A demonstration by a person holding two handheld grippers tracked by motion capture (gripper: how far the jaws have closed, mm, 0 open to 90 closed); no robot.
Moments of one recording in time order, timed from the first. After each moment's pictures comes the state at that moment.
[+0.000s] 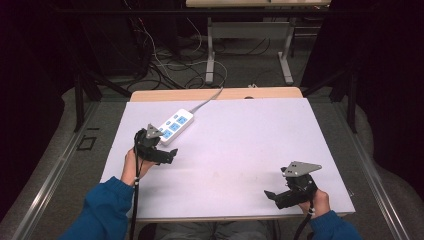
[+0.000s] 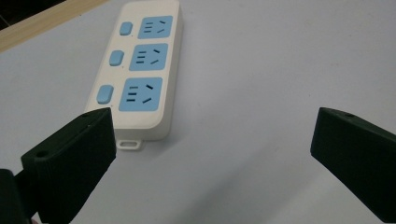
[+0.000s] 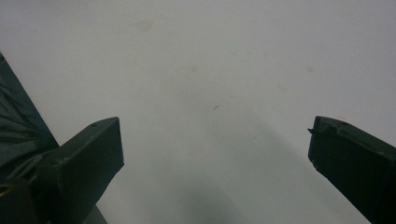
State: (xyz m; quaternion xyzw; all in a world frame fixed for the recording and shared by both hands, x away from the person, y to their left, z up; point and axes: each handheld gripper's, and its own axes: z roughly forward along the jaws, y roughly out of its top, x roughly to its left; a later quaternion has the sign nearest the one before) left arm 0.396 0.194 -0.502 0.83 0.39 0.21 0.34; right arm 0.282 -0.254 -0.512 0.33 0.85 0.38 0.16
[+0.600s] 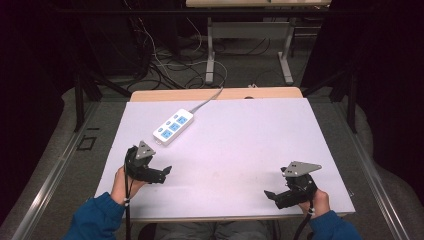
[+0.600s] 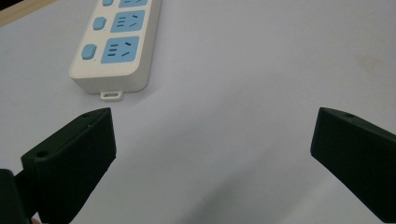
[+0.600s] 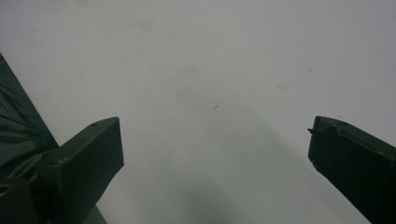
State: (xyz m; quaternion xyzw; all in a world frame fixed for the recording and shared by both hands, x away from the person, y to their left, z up) left arm 0.341 0.212 -0.507 0.84 0.38 0.21 0.34; right arm 0.283 -0.254 -0.512 0.33 0.85 0.38 0.17
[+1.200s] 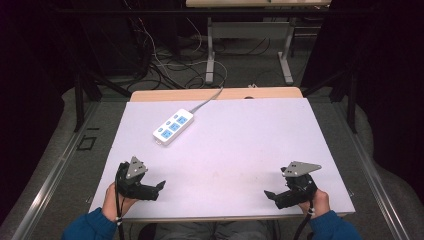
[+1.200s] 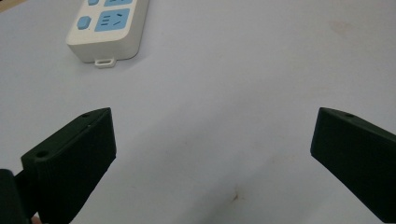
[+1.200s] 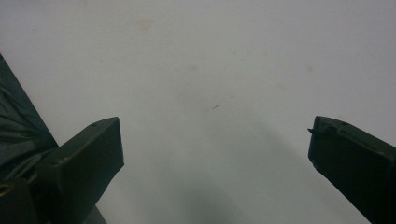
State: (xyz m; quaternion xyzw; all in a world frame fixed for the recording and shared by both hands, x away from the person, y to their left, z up) left arm 0.297 0.226 -0.514 0.84 0.37 0.22 0.34; right arm 0.283 -0.255 -0.512 0.32 0.85 0.38 0.16
